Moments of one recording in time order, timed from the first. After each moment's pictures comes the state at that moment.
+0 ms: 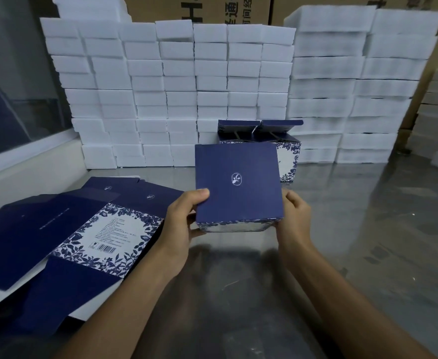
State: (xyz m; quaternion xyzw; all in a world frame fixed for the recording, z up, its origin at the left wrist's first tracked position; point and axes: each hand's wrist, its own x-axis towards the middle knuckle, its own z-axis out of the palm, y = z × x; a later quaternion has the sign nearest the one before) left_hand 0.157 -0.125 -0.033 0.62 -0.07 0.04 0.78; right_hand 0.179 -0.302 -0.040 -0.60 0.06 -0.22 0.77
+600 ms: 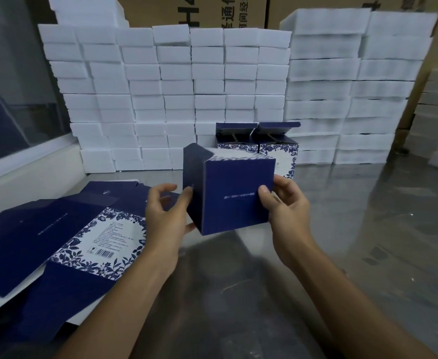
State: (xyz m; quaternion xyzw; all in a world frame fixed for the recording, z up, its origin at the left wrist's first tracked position) left_hand 0.177 -0.117 -0.037 0.60 0.07 0.20 0.77; right_hand 0.172 -0.300 -0.029 -0.57 -0.04 -0.21 0.80
